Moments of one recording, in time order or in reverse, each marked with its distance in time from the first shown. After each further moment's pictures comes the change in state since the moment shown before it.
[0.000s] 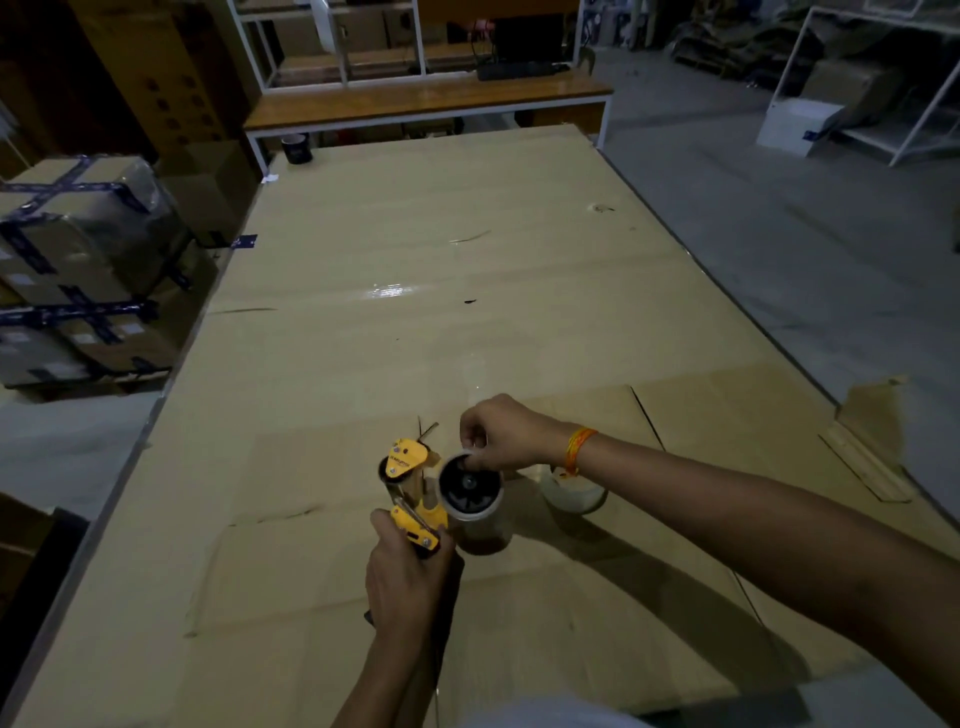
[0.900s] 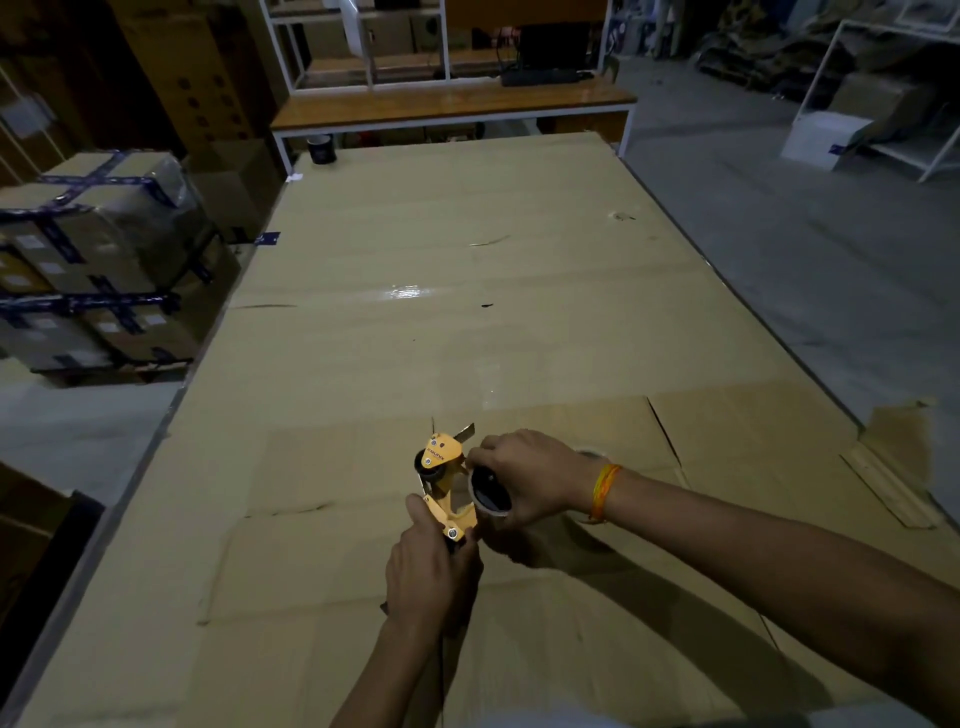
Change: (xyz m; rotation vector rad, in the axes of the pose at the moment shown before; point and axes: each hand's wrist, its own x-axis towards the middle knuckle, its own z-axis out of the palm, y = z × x) left_hand 0.009 0.013 0.001 0.213 -0.190 0.067; right_hand -0.028 -0.002 0.022 -0.457 0.001 -0.274
